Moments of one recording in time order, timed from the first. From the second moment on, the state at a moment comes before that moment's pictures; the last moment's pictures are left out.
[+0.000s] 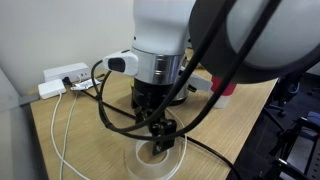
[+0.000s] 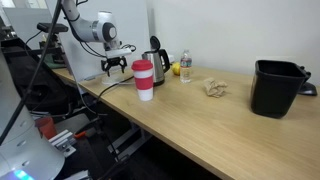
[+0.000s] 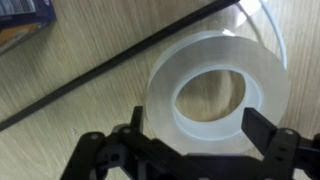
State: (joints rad) arm 0.38 0.44 0.35 -2.15 -0.10 2.68 -0.73
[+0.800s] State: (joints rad) arm 0.38 0.49 0.35 -2.10 -0.20 2.68 -0.70
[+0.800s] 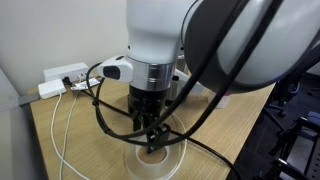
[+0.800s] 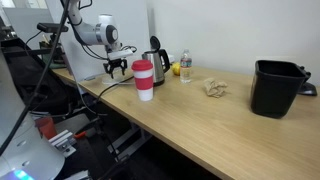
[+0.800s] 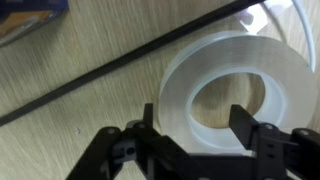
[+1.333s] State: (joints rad) arm 0.37 0.51 0.35 -2.09 -0.23 2.68 -0.70
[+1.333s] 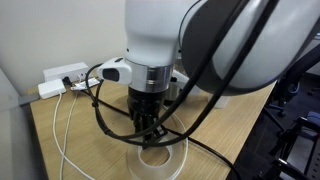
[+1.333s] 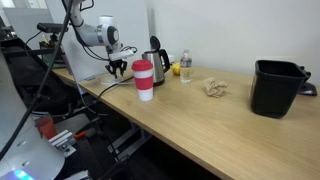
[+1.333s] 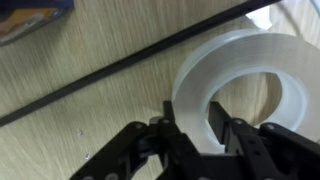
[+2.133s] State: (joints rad) arm 0.37 0.51 0.34 -2.09 -0.24 2.72 -0.67
